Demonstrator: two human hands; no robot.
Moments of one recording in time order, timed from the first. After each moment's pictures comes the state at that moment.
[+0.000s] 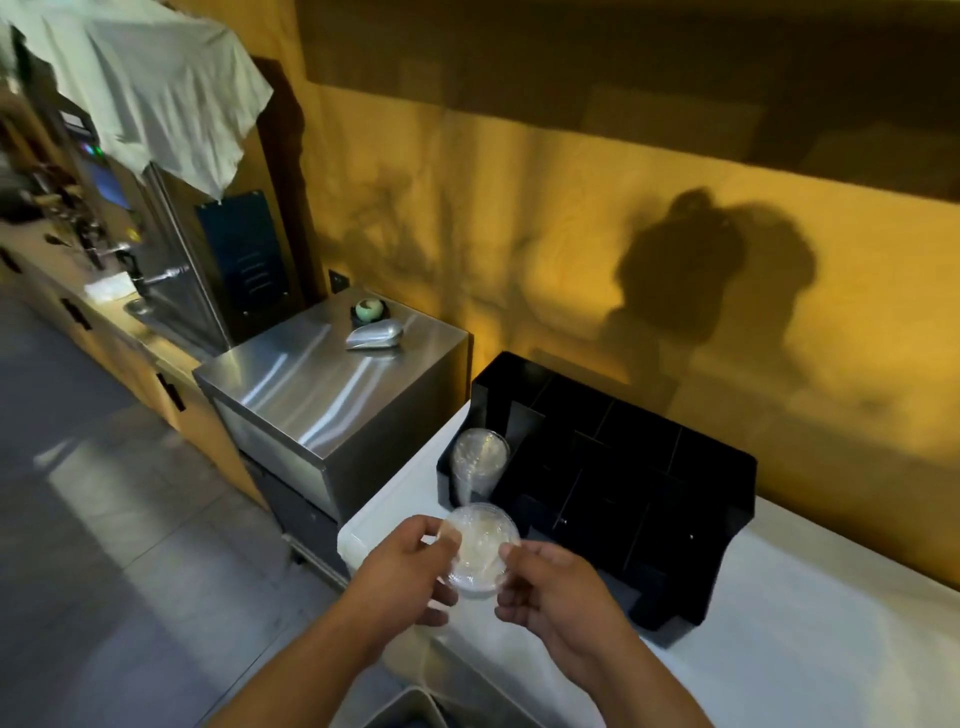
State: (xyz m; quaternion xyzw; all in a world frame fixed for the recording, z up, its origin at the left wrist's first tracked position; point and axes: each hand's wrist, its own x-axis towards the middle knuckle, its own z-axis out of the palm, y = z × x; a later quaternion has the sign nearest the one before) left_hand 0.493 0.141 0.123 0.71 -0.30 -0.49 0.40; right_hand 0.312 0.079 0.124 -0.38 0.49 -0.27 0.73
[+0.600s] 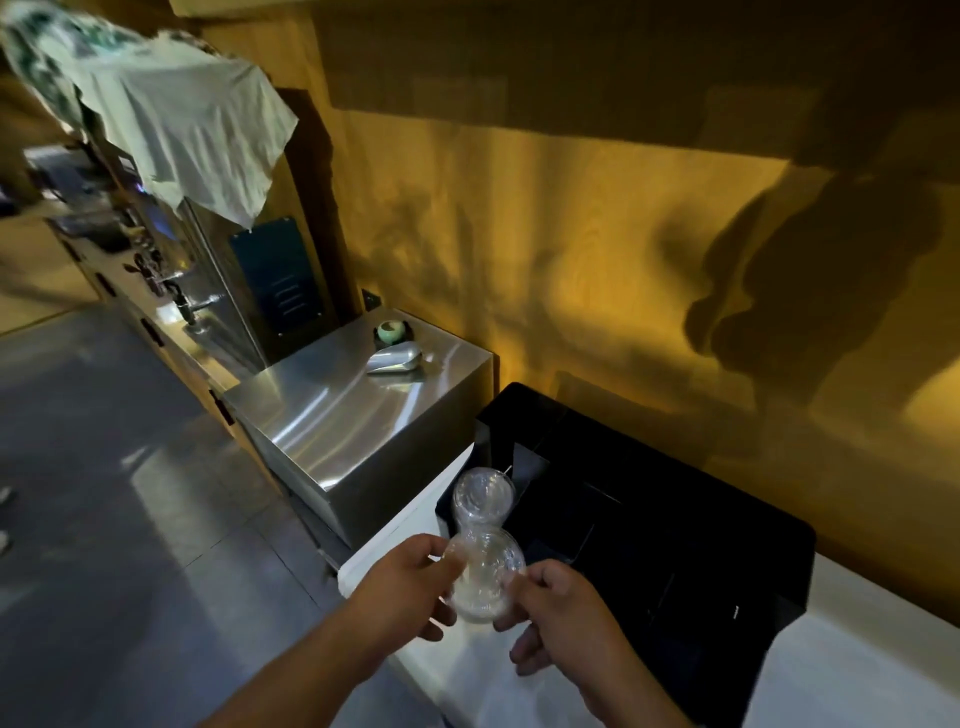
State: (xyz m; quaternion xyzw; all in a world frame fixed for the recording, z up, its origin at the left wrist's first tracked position) left_hand 0.479 0.071 0.125 0.74 -0.29 -0.47 0.39; right_hand 0.295 -0.007 0.100 -0.53 0.48 -0.15 0.68
